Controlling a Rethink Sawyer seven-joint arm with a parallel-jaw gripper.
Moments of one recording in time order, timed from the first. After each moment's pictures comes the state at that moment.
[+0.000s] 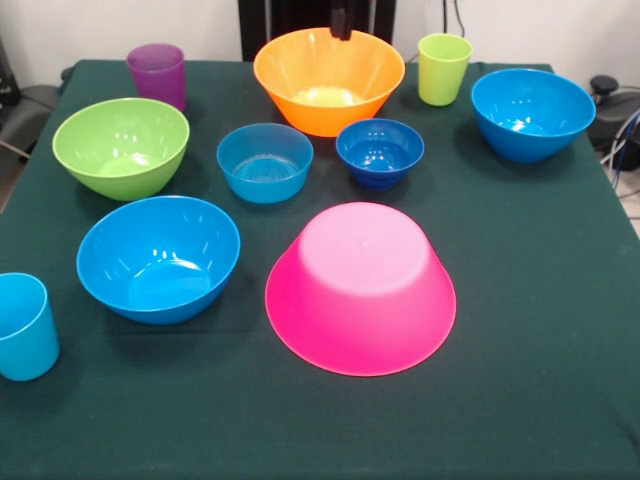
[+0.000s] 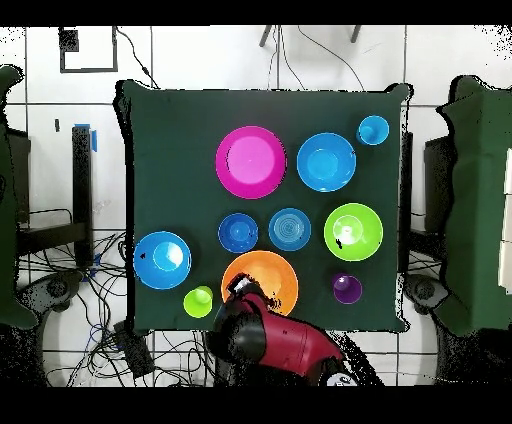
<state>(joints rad) -0.29 -0.83 -0.06 2.33 -0.06 -0.04 2.28</state>
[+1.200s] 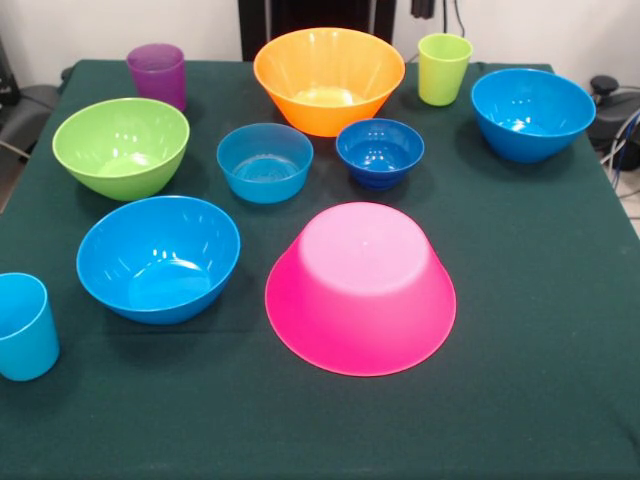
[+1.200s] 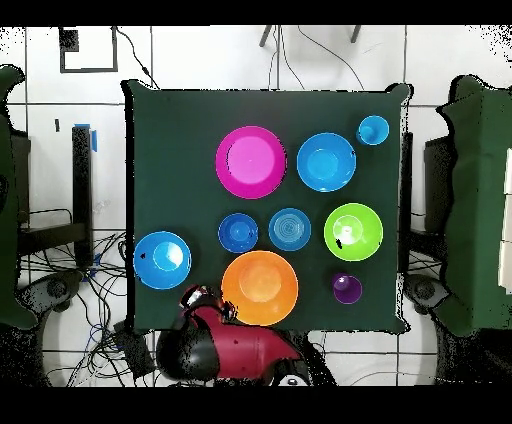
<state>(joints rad) -0.17 -0.91 0.07 2.41 -0.06 -0.04 2.28</state>
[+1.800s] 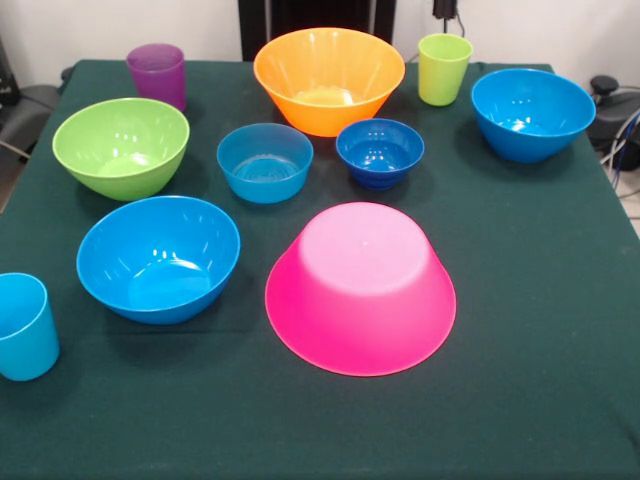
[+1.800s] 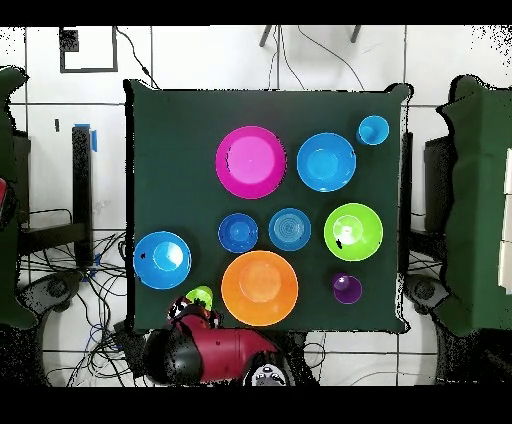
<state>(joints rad) -0.10 -0.84 0.06 2.41 -0.08 -0.04 2.28</state>
